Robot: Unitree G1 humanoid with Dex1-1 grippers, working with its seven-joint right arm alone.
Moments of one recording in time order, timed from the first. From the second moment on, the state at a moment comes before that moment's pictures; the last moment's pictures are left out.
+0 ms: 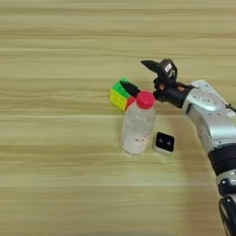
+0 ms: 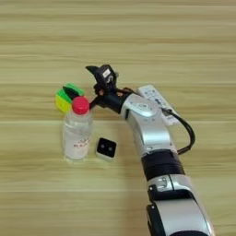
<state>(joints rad) -0.45 -0.29 0.02 0.44 0.16 -0.03 0.79</state>
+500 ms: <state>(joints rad) -0.45 -0.30 0.06 0.51 0.09 -0.02 0.79</state>
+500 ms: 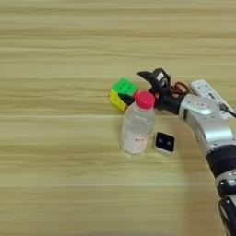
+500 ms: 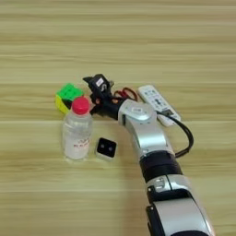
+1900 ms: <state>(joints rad) -0.46 -0.30 0.08 0.58 0.03 -0.02 0.81</state>
